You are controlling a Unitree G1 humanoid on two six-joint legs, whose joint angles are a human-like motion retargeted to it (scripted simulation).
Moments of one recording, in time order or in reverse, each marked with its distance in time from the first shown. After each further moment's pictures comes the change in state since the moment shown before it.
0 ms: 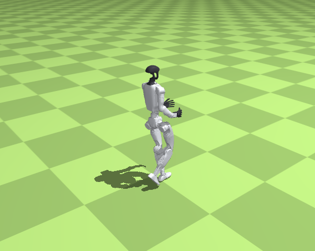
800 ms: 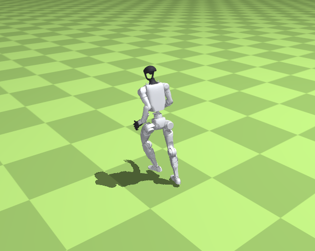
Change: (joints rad) left arm 0.321 0.036 0.218 0.144 0.317 -0.094 0.198; right arm -0.182 -0.123 -0.214 -0.180 0.056 0.000 -0.209; waist 0.149 -0.133 0.024; left_leg -0.556 0.002 0.248 0.482 -0.046 -0.093; right_leg 0.209 -0.166 -0.070 -0.835 -0.423 0.232
